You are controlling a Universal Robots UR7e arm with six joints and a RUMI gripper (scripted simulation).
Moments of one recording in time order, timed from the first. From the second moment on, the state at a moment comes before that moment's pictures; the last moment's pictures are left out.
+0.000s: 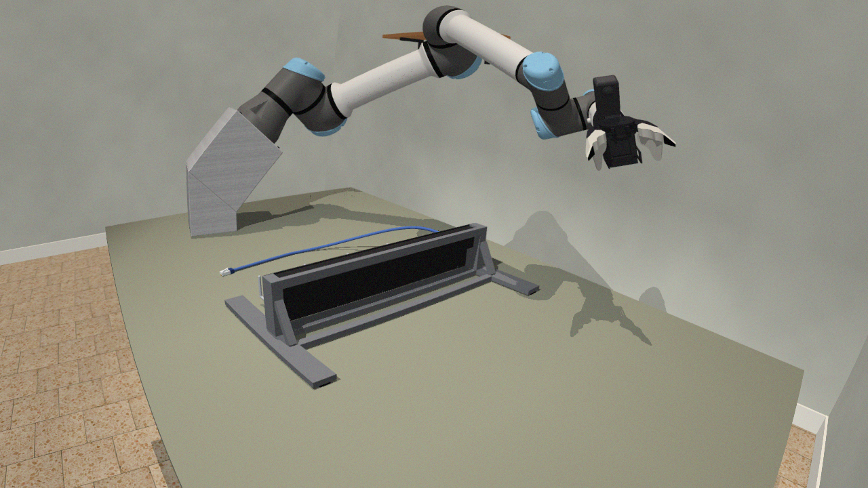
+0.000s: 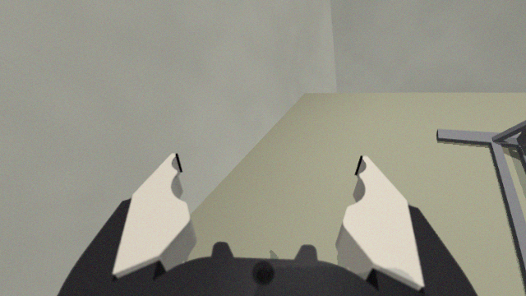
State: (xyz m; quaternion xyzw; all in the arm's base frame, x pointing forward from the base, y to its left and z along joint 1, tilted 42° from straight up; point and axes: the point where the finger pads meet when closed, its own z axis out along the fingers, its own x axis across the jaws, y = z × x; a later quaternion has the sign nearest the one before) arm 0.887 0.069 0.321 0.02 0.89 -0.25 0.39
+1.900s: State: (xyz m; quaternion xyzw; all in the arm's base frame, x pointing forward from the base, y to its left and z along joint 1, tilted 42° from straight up) arm 0.827 -0.085 0.111 -0.06 0.95 -0.22 0.21
